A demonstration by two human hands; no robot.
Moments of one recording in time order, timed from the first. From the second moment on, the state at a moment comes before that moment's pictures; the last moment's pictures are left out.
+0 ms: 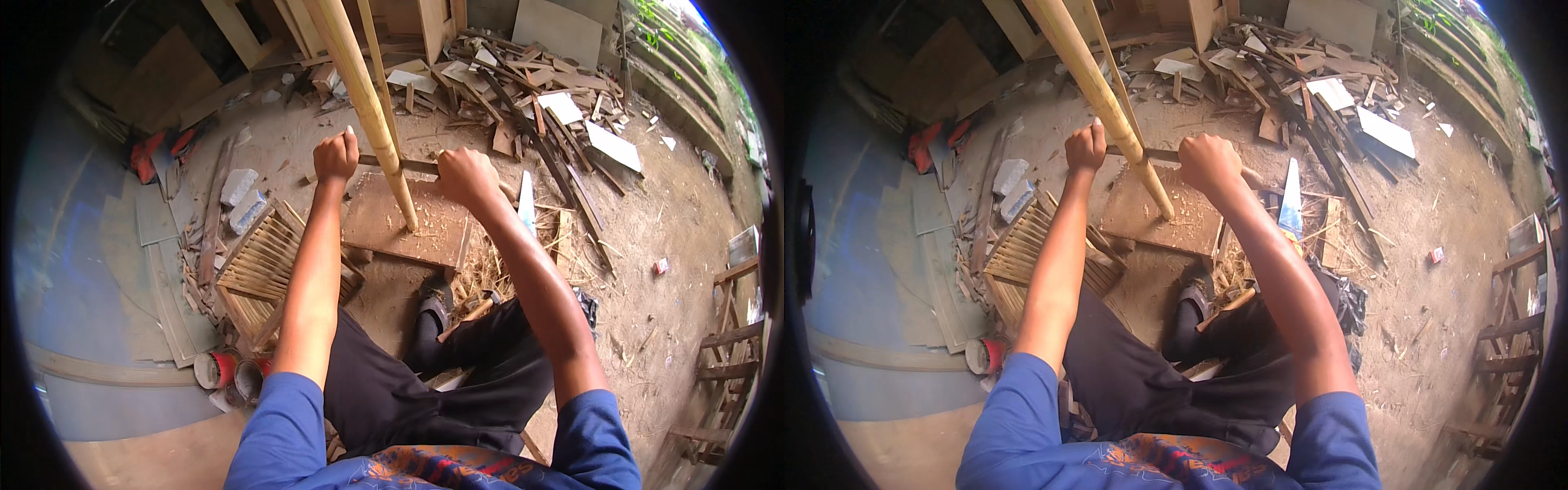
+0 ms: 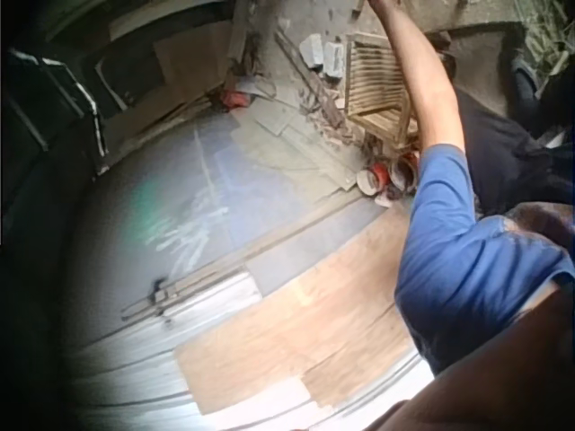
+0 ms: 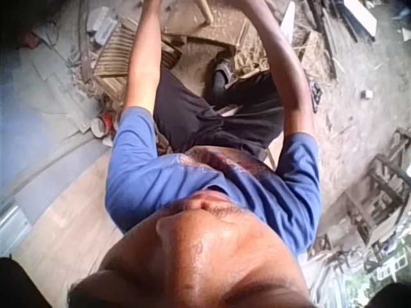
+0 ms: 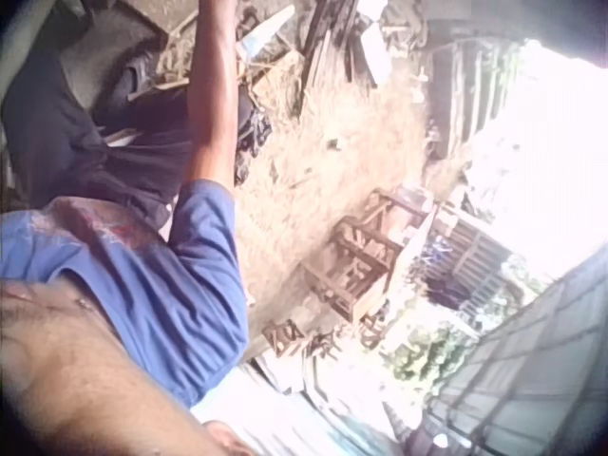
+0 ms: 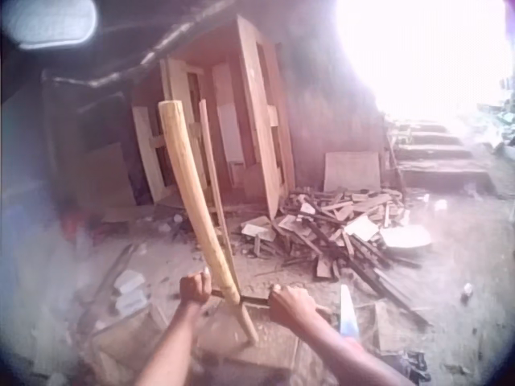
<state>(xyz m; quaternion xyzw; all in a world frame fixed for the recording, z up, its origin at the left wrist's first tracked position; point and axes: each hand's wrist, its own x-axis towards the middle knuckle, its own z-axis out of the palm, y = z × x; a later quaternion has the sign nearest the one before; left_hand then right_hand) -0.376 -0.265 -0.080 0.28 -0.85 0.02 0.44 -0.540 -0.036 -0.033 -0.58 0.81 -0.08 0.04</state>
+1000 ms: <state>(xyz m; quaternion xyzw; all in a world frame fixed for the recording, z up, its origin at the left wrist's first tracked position) -0.433 -0.165 0.053 0.20 -0.59 -0.38 0.68 -0.425 -0.014 -0.138 -0.35 0.76 -0.50 0.23</state>
